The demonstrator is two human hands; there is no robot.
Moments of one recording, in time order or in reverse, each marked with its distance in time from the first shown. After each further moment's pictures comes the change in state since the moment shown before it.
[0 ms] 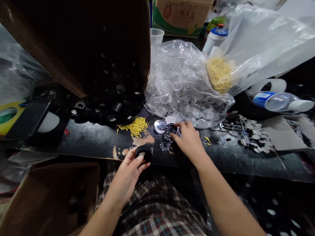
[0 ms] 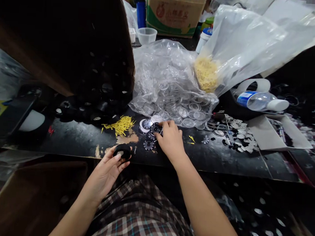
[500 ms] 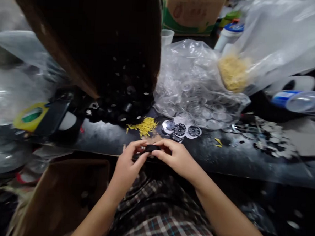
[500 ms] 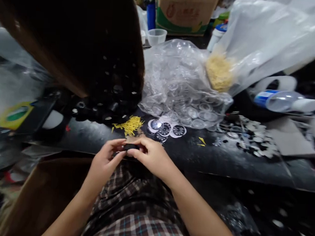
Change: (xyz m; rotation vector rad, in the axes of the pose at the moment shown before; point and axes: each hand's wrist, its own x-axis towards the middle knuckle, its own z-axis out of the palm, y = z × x) left_hand 0.001 0.030 -0.014 0.958 -0.069 0.593; right_hand -0.048 -0.076 0.004 0.706 -0.476 -0.130
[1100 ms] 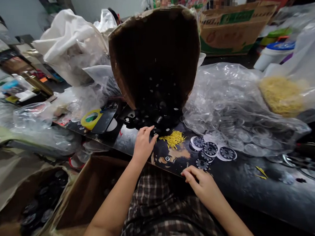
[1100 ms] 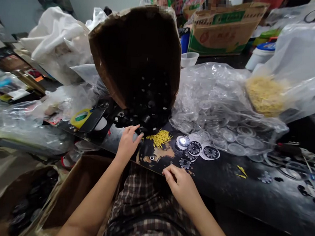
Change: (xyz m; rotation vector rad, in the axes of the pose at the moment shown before) left_hand 0.065 -0.037 -0.051 0.295 0.350 0.093; right_hand -0.024 0.029 0.018 -0.351 -0.041 -0.008
